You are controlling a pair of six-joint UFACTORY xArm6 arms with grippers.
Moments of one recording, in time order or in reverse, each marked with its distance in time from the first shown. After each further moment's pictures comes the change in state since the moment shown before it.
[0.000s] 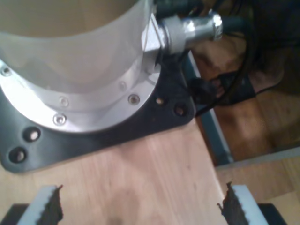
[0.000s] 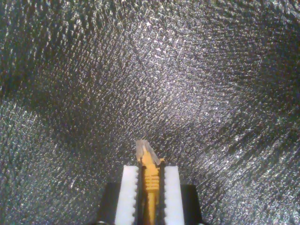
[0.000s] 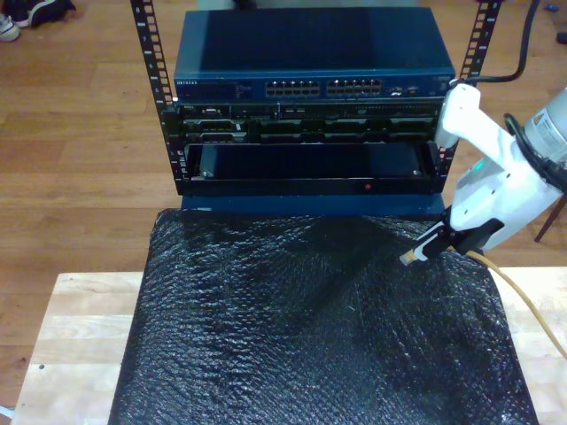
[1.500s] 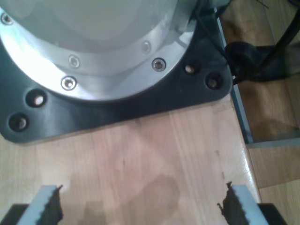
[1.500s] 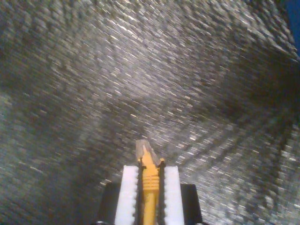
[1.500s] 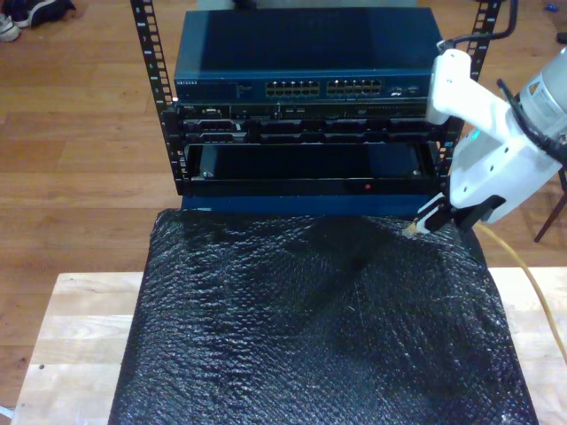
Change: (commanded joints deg) left arm 1.0 0.4 3.3 -2.7 -6.9 0.1; right arm 4.8 -1.1 -3.0 -10.3 -7.7 -1.4
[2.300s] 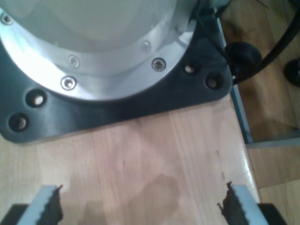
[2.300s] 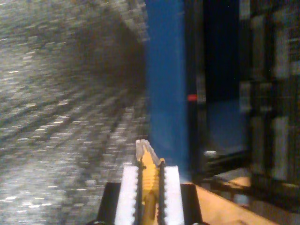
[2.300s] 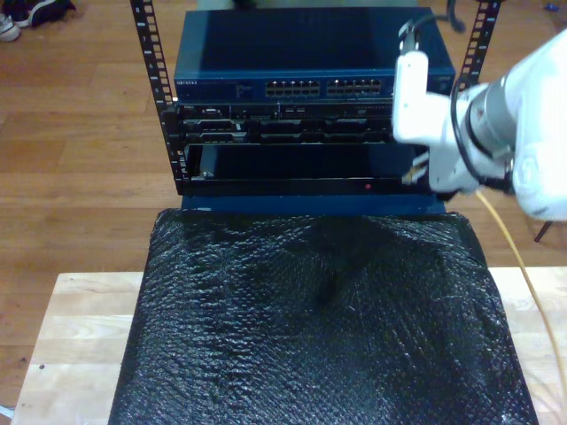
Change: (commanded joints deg) left arm -0.1 0.0 0.0 0.0 0.0 0.0; right arm 5.6 4.5 1.2 -16.1 -31.1 -1.7
